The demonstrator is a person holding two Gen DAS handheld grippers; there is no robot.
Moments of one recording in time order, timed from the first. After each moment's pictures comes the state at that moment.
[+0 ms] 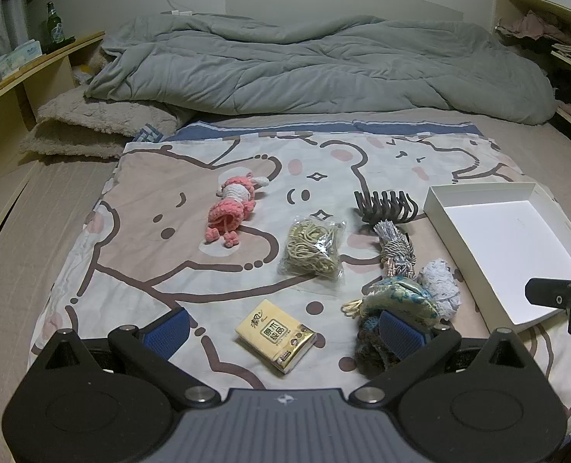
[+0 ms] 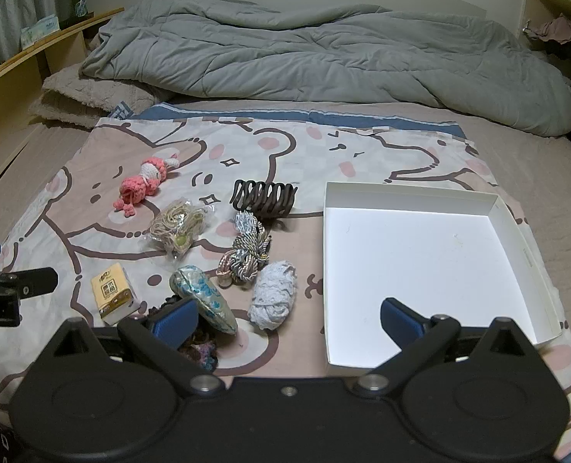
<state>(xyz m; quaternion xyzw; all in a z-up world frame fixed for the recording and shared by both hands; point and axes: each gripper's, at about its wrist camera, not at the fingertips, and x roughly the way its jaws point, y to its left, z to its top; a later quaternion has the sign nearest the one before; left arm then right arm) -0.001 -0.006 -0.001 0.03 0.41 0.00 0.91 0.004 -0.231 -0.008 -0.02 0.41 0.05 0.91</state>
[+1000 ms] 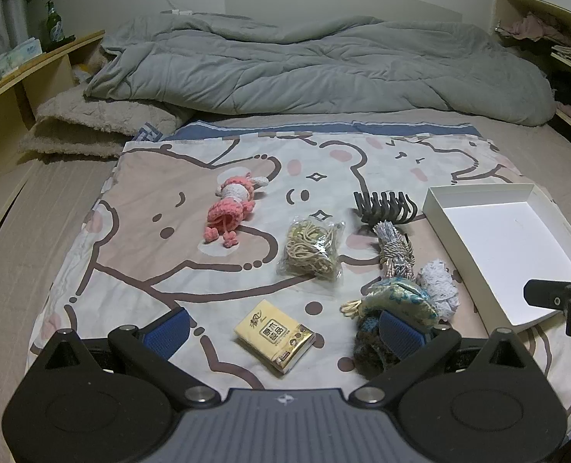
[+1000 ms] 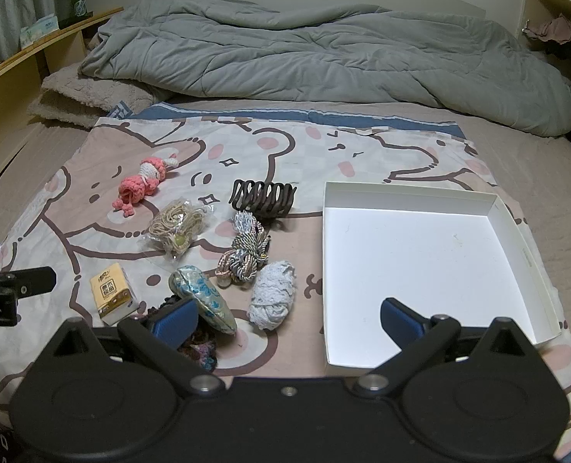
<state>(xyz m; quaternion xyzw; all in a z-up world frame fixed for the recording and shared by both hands) -0.001 -0.004 -0.001 0.02 0.41 0.00 0.91 0.004 -0.228 -0.008 -0.02 0.42 0.04 0.91</state>
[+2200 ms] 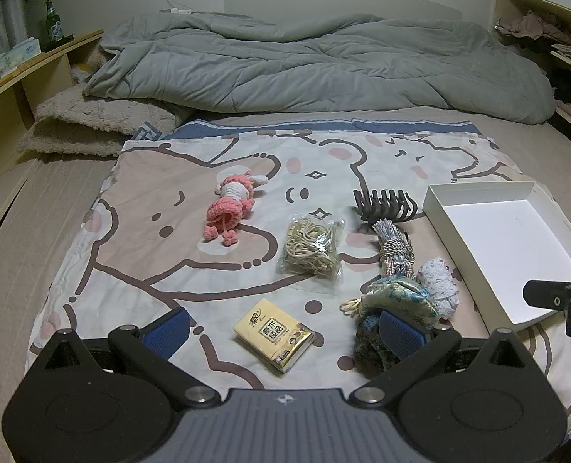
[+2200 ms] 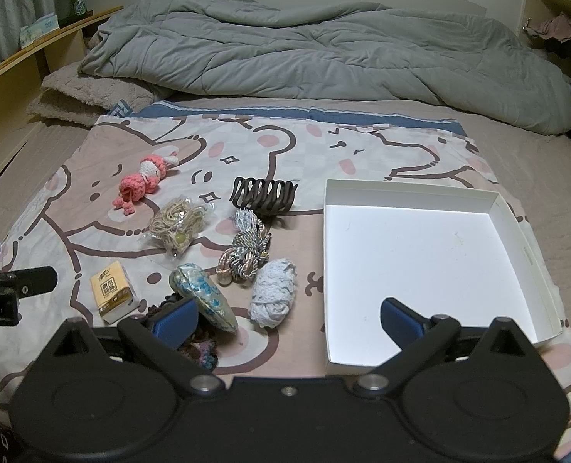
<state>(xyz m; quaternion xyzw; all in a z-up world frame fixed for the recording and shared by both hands) -0.001 -0.004 -0.002 0.03 0.41 -0.01 0.91 0.004 -0.229 -0.009 -0.01 0.42 0.04 0.91</state>
